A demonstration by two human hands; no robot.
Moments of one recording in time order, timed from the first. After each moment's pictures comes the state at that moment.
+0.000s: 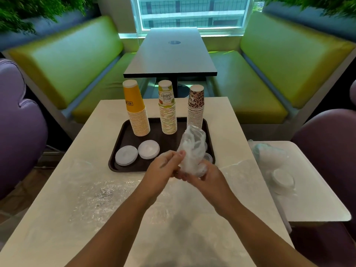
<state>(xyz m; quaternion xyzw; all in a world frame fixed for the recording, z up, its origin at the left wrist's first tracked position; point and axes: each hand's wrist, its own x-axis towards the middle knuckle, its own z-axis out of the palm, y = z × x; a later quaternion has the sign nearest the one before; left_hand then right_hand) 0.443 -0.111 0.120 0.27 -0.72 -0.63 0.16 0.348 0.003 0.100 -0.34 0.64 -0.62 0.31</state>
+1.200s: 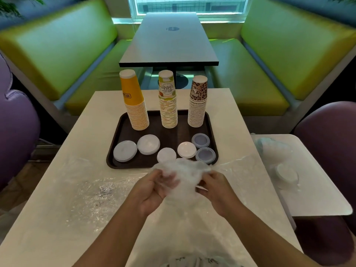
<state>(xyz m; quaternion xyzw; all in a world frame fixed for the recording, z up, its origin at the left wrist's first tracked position) 0.456 -0.134 0.077 0.36 -0.21 -0.89 0.17 0.336 -0.014 0.049 -0.09 0.61 -0.66 0.44</state>
